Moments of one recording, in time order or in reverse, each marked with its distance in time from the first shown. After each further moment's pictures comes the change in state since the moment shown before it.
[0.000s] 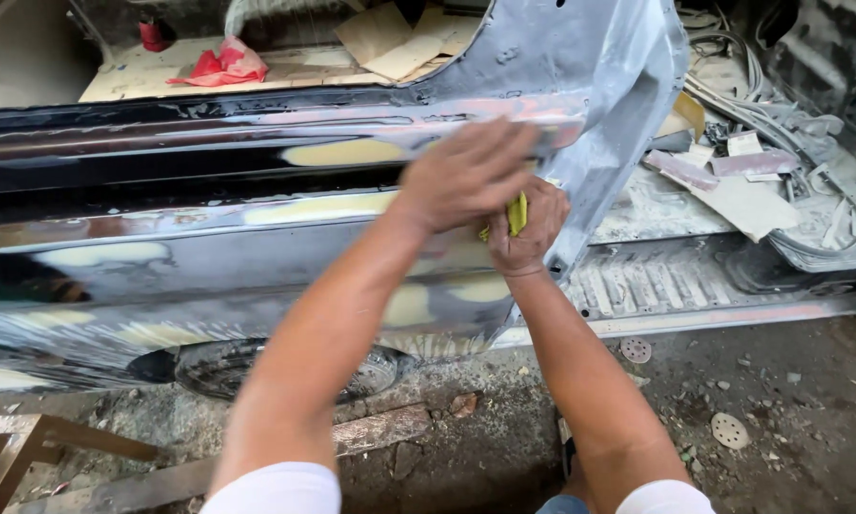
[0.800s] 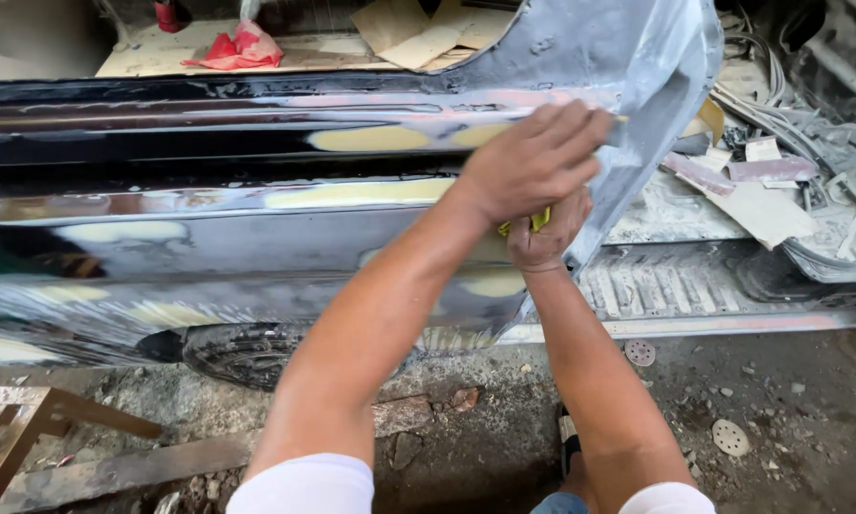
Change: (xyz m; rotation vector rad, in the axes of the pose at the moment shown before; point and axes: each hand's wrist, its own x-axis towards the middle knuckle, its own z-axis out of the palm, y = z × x) left_hand 0.021 0.012 0.014 -0.142 0.033 -0.054; right_hand -0.006 0.010 0.003 -0.004 0.014 -0.047
